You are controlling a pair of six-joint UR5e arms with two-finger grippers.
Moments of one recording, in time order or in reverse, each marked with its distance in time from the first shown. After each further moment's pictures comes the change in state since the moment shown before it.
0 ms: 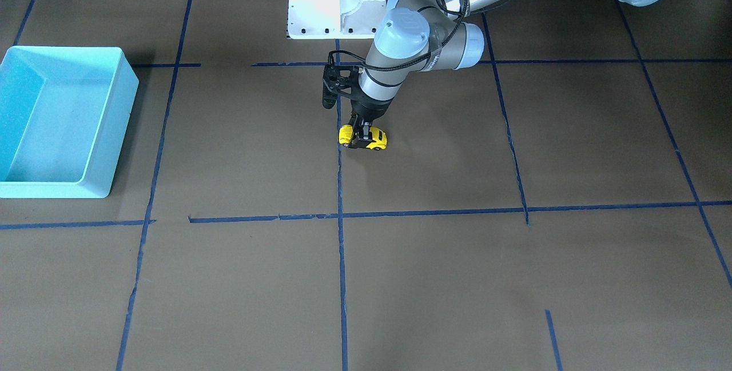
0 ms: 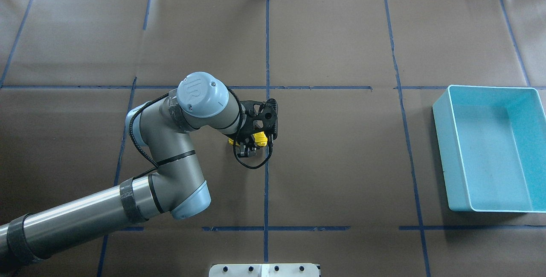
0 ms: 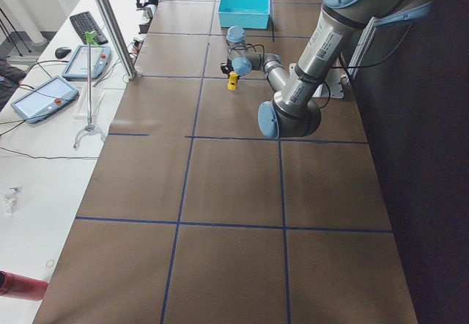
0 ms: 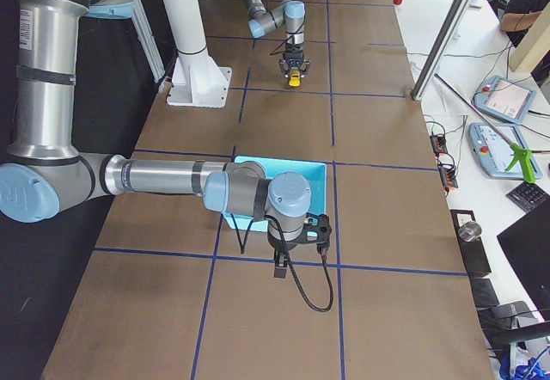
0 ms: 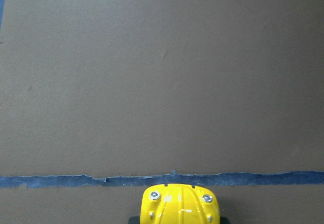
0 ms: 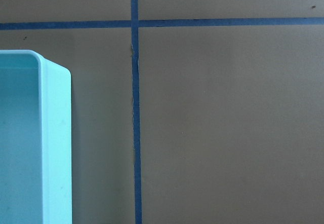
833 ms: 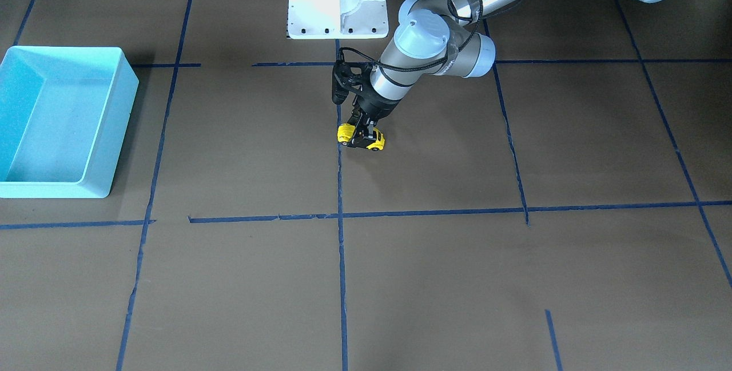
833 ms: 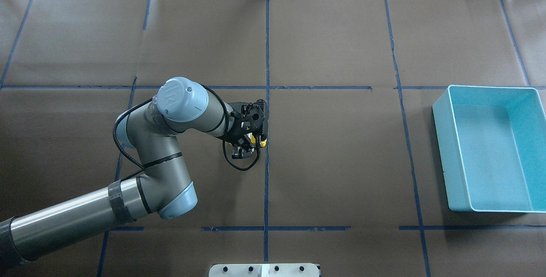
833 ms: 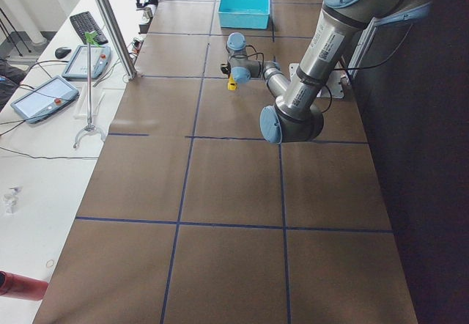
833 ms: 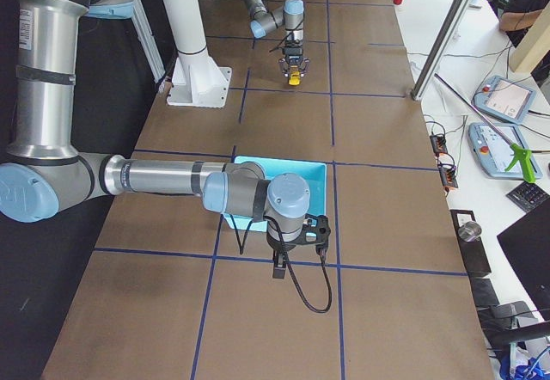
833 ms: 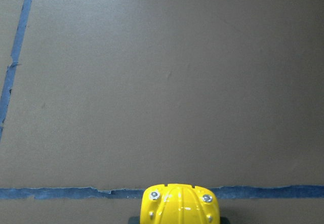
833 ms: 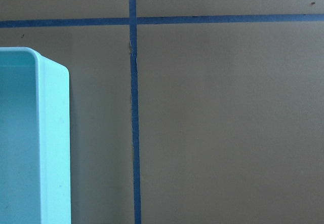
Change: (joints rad) left arm -0.007 0.061 0.005 -0.180 -0.028 -0.024; right arm 0.000 -0.004 -0.001 -0.001 0.000 0.000
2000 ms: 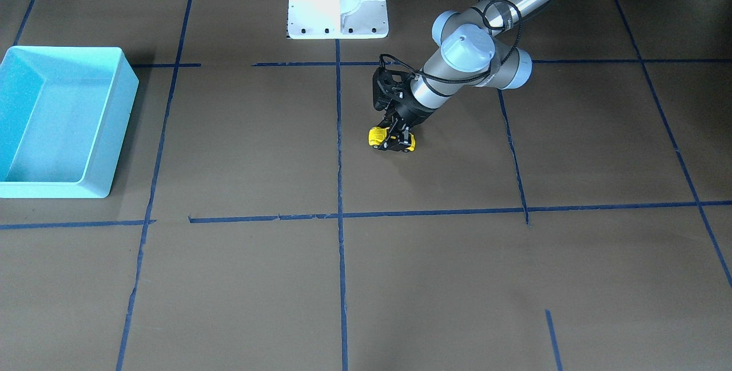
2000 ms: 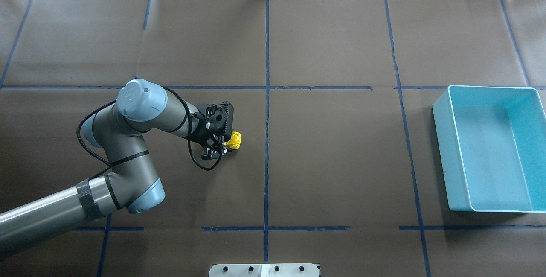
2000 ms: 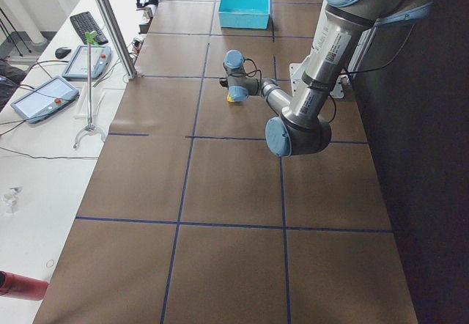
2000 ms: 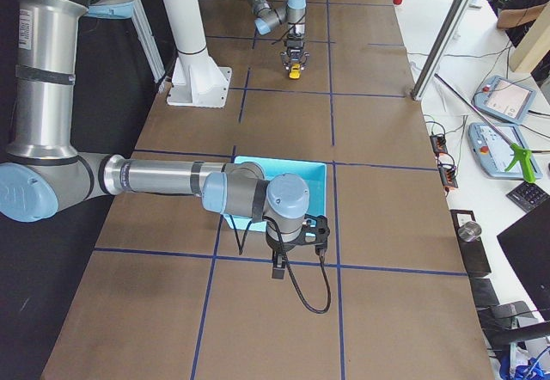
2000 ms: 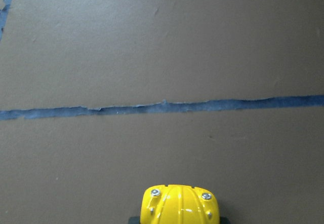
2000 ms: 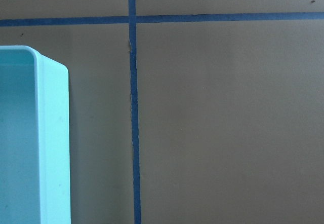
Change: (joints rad) left arm -0.063 0.146 0.000 -0.171 -0.104 0.009; right arm -0.001 -0.002 0.000 0.000 0.000 0.000
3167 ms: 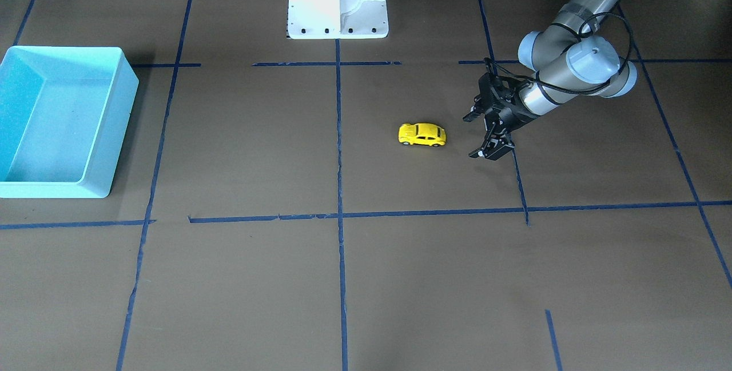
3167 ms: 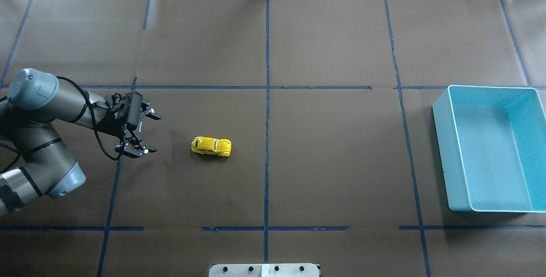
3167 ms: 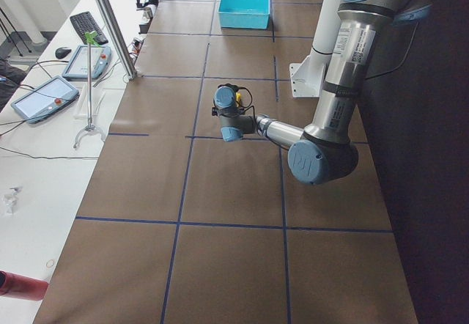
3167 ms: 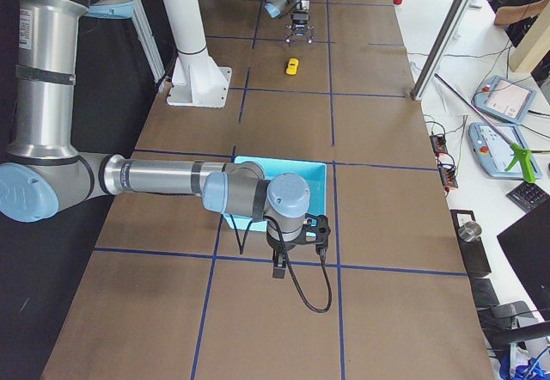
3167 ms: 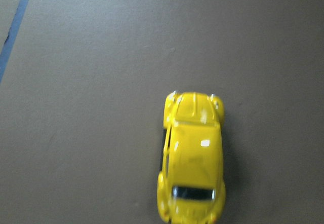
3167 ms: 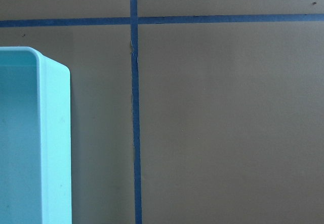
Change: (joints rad) left arm -0.162 0.257 -0.003 -0.267 -0.182 -0.010; right arm -0.001 0.002 0.000 0.001 0.002 0.000
